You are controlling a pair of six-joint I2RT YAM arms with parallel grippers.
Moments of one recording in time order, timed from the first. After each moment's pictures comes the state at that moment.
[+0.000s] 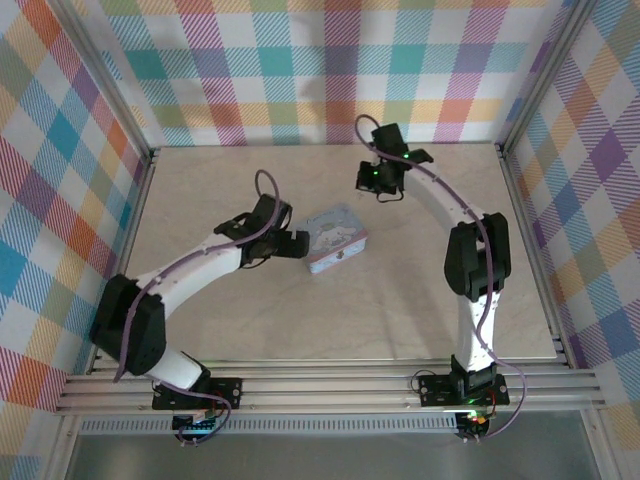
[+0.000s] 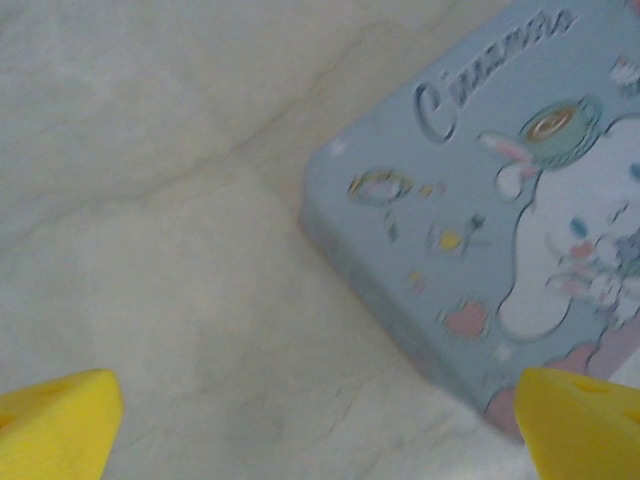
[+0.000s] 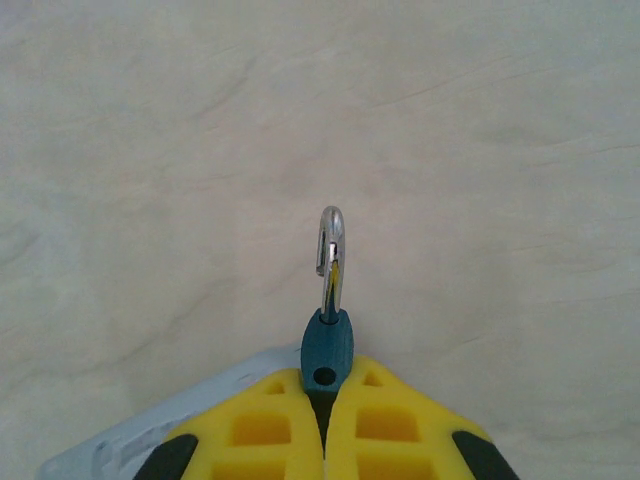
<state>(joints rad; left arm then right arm) -0.56 1.54 1.11 -0.52 -0.14 -0.37 0.35 2.05 1.83 -0.72 -0.13 0.45</state>
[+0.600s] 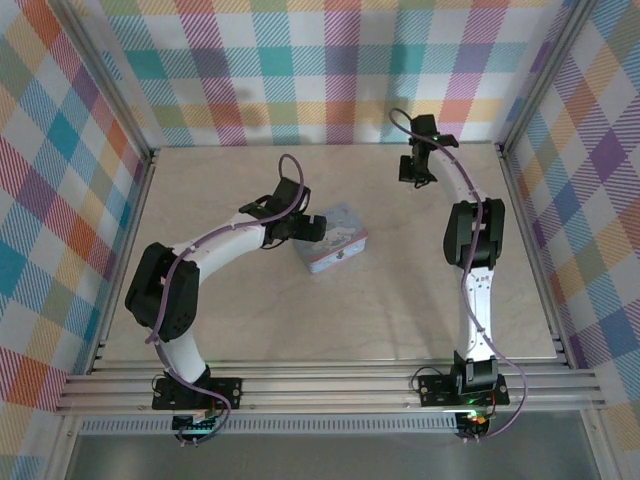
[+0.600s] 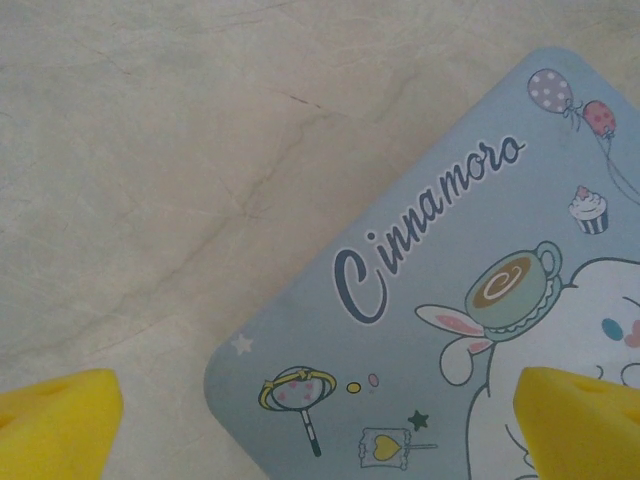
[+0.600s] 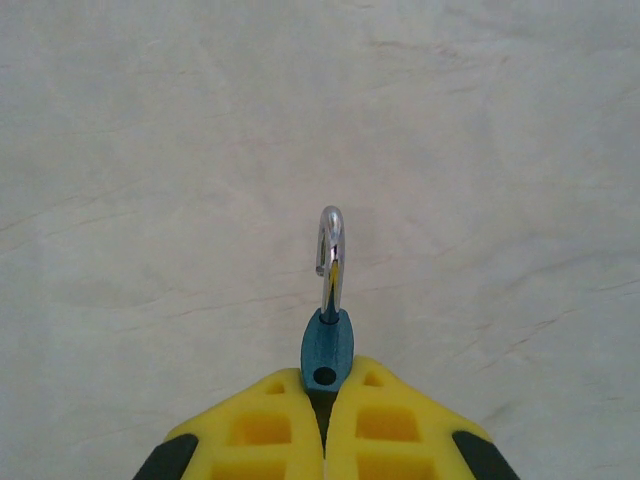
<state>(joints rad) -0.56 1.76 1.29 -0.45 -0.13 -0.30 0.15 2.40 2.25 -0.94 0.10 0.17</state>
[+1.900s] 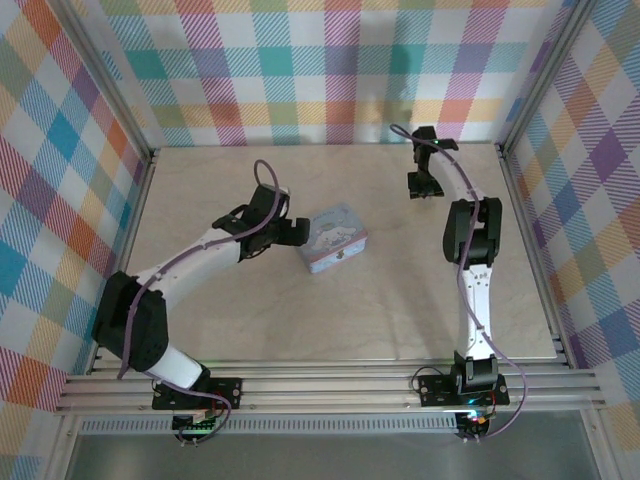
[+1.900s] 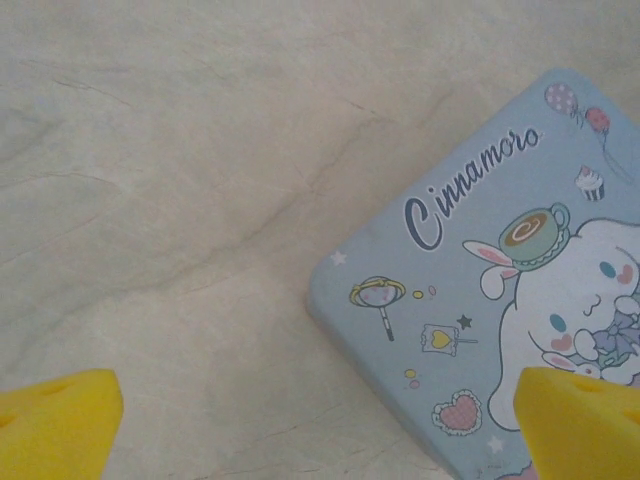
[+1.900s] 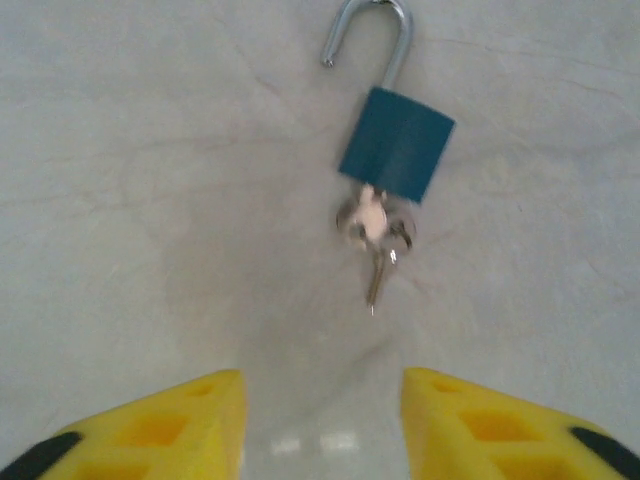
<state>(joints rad) -0.53 1.51 1.12 -0.45 -0.17 -0.33 0.12 2.41 2.20 -1.09 0.20 0.10</state>
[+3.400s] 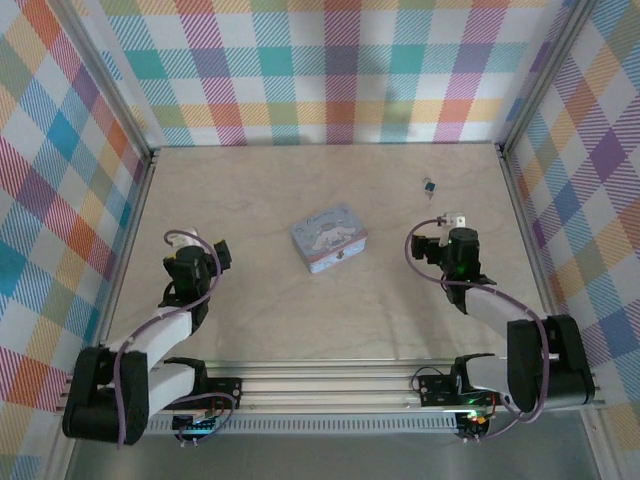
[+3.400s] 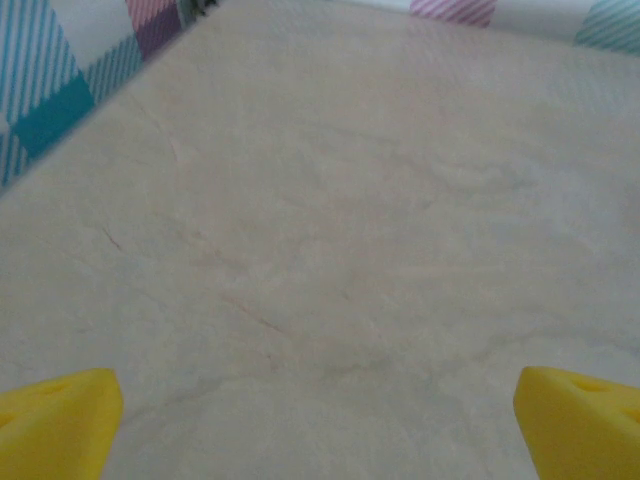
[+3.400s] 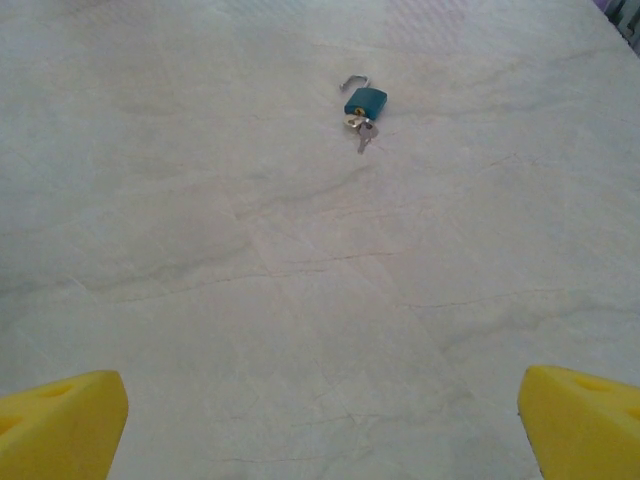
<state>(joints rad) -0.10 1.14 0.30 0.38 -0.35 -0.23 0.13 1.27 0.41 0.37 0.10 0.04</state>
